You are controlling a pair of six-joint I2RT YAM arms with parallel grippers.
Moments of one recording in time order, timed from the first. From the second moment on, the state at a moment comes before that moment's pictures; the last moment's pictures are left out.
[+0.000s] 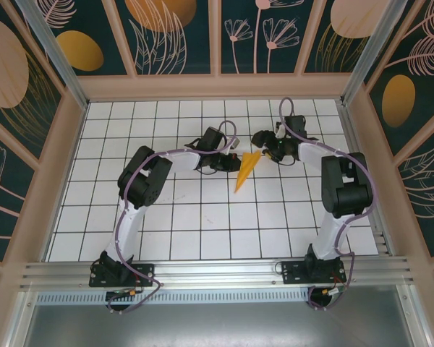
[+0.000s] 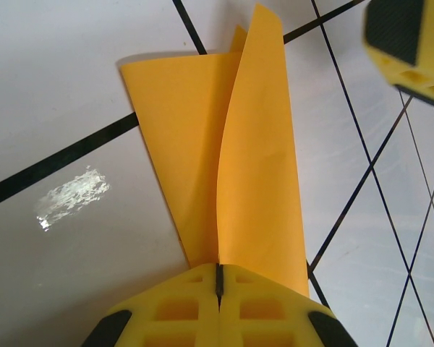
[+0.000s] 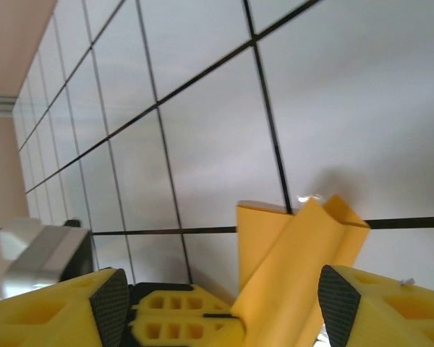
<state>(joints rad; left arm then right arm) -0.61 2.29 1.50 -0.06 0.60 -0.44 0.17 1.85 1.13 -0.13 -0.55 0.71</state>
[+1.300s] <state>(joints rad) -0.61 2.29 1.50 -0.06 0.59 -0.44 0.26 1.93 1.12 -0.11 -0.54 0.76</state>
